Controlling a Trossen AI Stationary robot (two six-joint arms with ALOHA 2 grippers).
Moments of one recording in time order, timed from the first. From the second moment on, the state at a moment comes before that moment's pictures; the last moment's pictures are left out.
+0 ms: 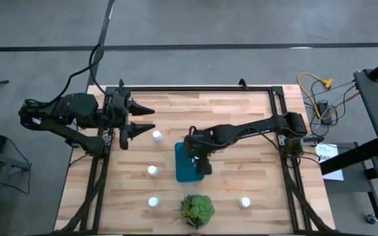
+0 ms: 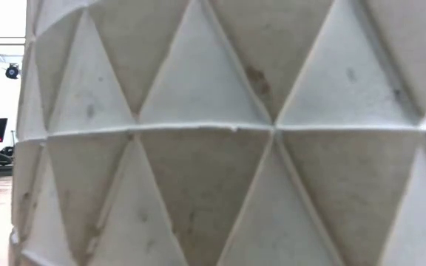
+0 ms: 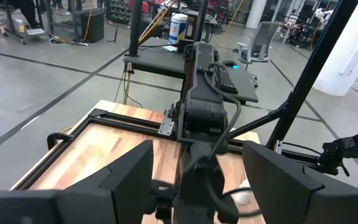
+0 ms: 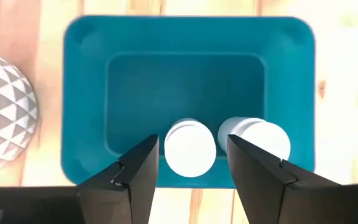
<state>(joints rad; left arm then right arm) -0.23 1.01 1.45 -0.58 -0.33 -0.25 0.11 1.95 1.62 -0.84 -0.03 0.06</state>
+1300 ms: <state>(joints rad) -0.23 1.00 1.45 -0.65 -0.33 -0.25 0.30 1.66 1.66 -1.02 -0.31 0.42</state>
